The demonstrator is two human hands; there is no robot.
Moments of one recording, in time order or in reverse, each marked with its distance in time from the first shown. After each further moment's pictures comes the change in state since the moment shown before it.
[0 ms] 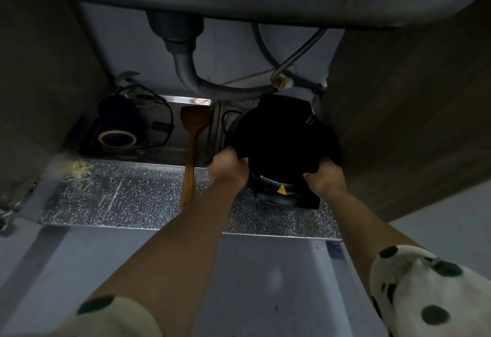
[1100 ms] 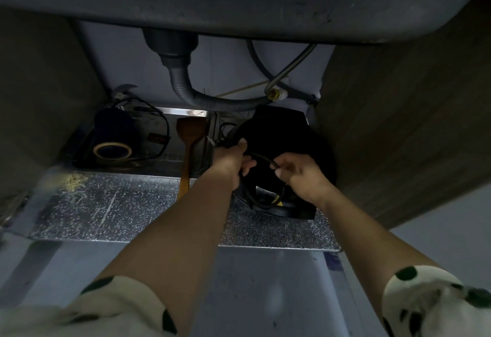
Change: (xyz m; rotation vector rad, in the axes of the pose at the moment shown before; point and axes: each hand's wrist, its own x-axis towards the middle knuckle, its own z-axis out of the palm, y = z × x) left_hand 0.025 0.033 -0.001 -1.023 -0.186 -0.341; right_hand -0.008 -0.034 -0.003 0.532 -0.253 -0.461
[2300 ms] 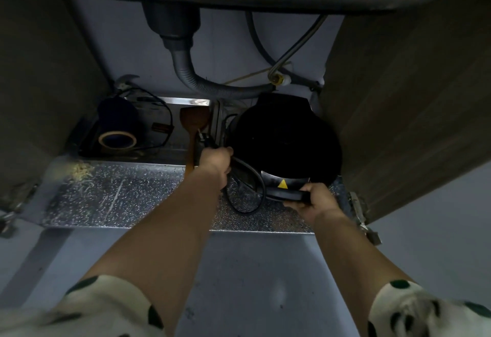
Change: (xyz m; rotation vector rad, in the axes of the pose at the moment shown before) left_hand 0.023 -0.027 -0.045 0.107 0.138 -0.001; right_hand -0.043 0.038 0.034 0.997 0.419 0.732
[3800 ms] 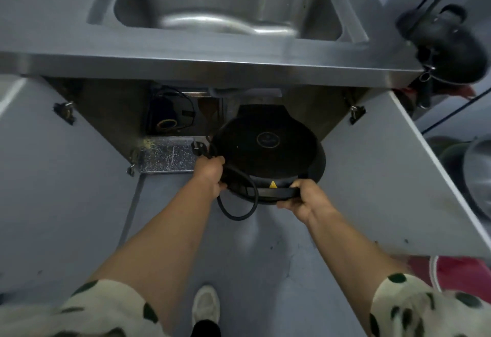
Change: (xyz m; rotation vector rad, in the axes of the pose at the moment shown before) left_hand -0.396 0.124 -0.143 0.050 -0.063 -0.254; right_hand -0.450 -0.060 0.002 -0.190 0.197 0.100
